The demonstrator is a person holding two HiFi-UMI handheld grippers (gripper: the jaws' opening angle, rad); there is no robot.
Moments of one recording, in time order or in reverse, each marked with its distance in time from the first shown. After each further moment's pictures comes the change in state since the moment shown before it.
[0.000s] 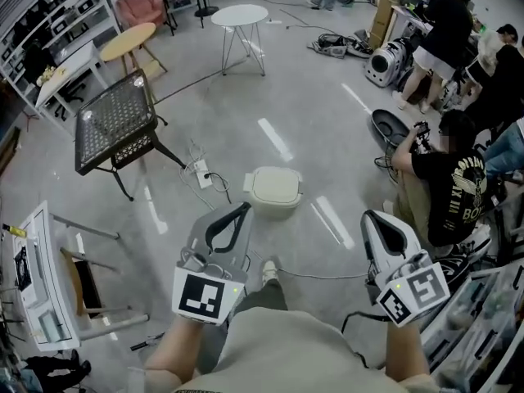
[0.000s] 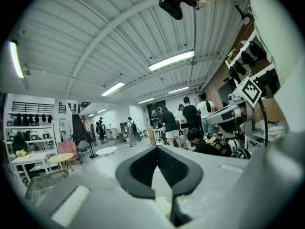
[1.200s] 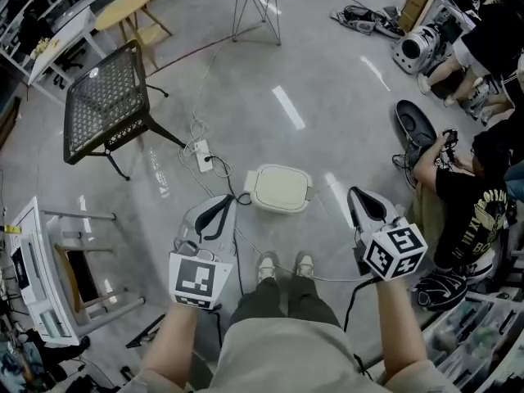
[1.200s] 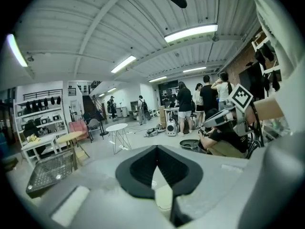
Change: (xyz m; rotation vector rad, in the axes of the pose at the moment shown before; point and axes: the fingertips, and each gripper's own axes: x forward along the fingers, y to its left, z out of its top) left arm 0.155 0.126 -0.120 -0.001 0.227 0.093; right arm 0.245 -0.129 -0.123 0.167 0.252 0.079
